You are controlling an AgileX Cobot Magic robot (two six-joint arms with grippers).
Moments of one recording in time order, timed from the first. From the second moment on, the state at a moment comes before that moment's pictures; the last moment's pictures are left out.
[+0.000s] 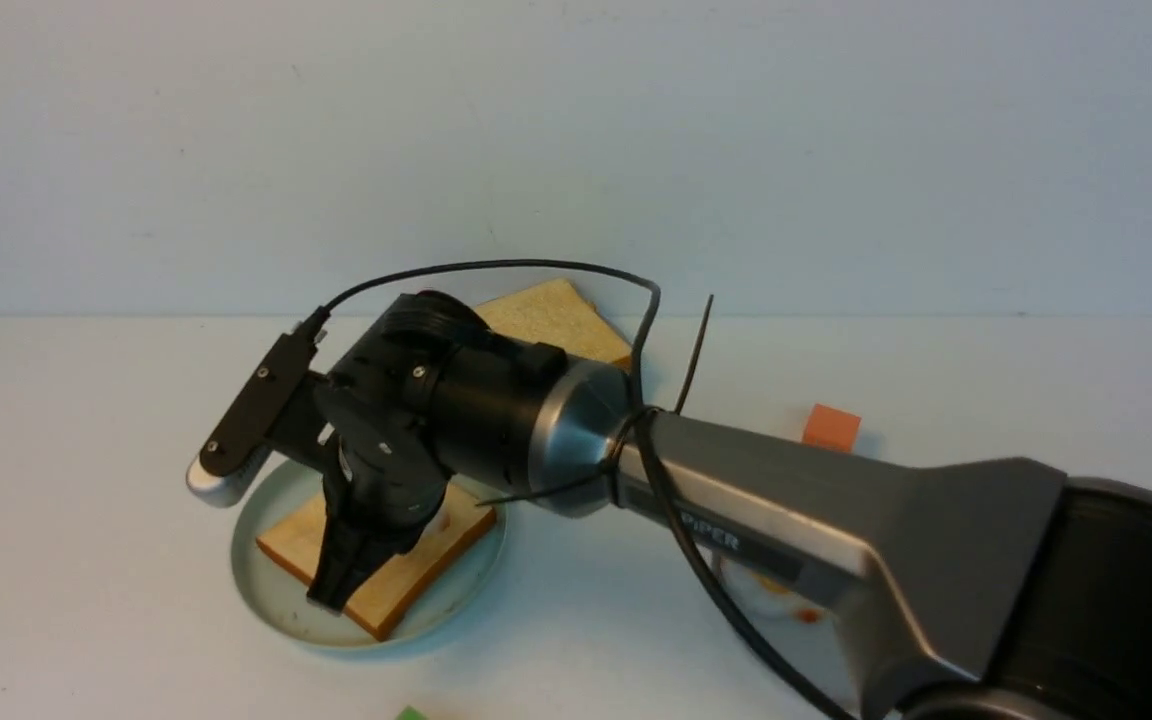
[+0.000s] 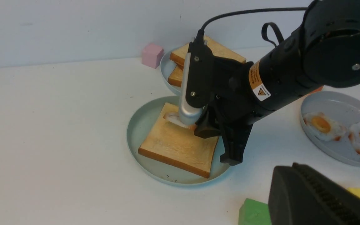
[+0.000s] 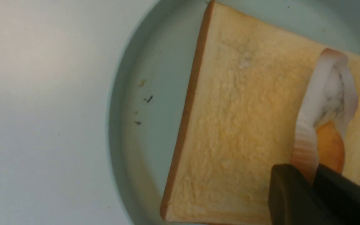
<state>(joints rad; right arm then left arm) 0.92 2.37 -2.11 -0.17 0.88 -0.21 -0.49 0.29 -0.59 0.14 0.71 -0.30</state>
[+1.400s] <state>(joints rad) 0.74 1.11 -1.29 -0.09 1.22 0.11 -0.49 1.38 -1.12 -0.35 0.71 0.36</state>
